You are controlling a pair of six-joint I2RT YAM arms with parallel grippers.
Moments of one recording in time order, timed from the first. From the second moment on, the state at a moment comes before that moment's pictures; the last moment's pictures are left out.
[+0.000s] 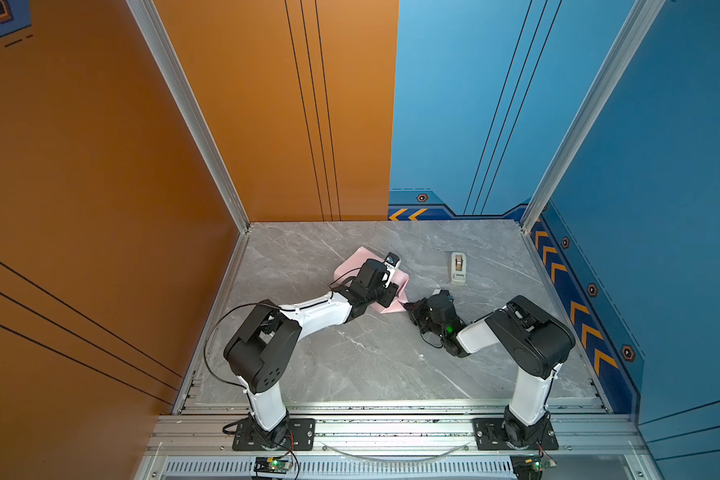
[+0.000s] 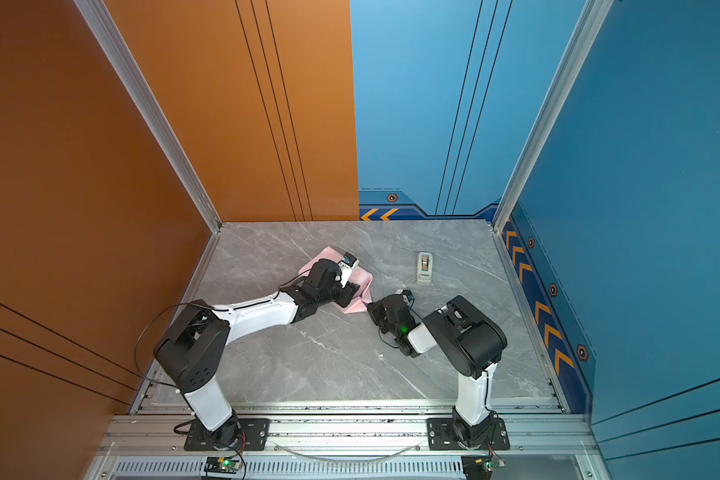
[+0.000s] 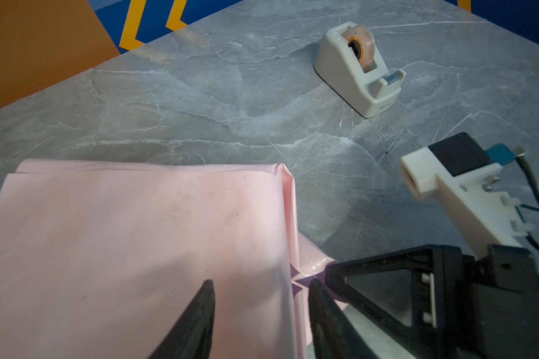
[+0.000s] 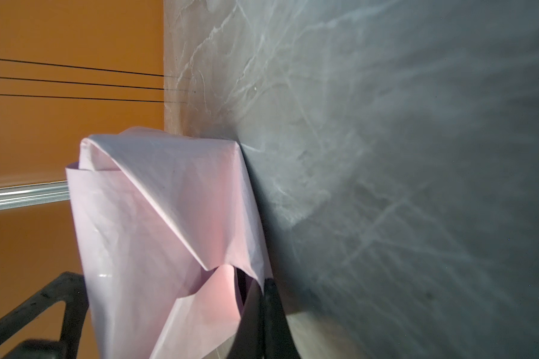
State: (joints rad) left arm -0.66 1.77 1.09 0.06 -0.01 -0.03; right arm 0.58 1.86 0.58 0.78 -0.04 1.43
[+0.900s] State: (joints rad) left arm -0.63 1.89 1.19 0.06 0.04 -0.07; right arm 0.56 1.83 0.60 0.72 -0.07 1.36
